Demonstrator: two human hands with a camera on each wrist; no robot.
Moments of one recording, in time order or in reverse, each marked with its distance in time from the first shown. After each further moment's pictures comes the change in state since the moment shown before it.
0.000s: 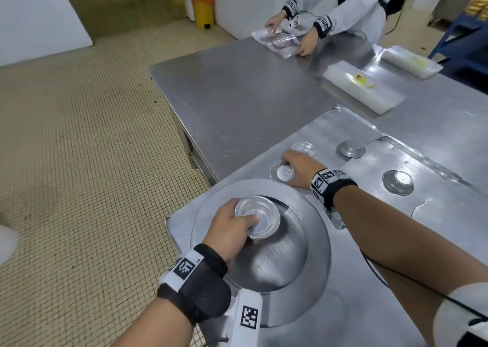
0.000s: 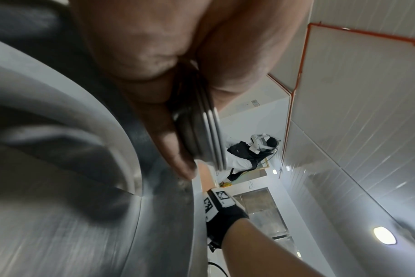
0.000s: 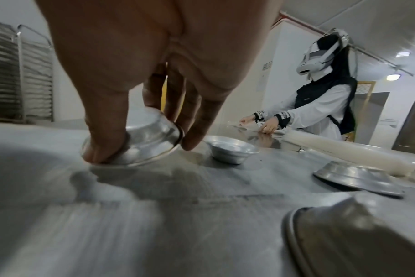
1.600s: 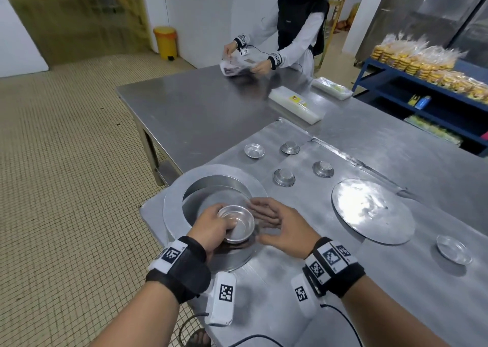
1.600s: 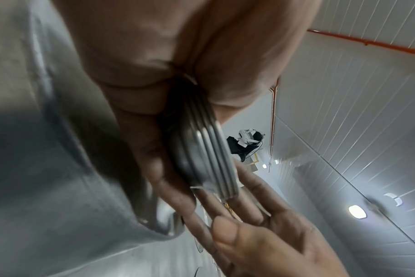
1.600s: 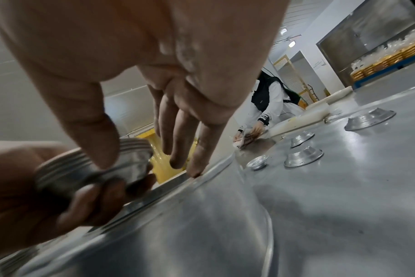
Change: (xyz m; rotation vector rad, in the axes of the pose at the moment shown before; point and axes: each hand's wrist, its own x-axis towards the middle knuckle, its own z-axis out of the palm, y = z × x) left_hand -0.104 -0.016 0.031 0.142 -0.156 0.052; right_hand -0.284 -0.114 -0.005 0.782 0.125 -0.005
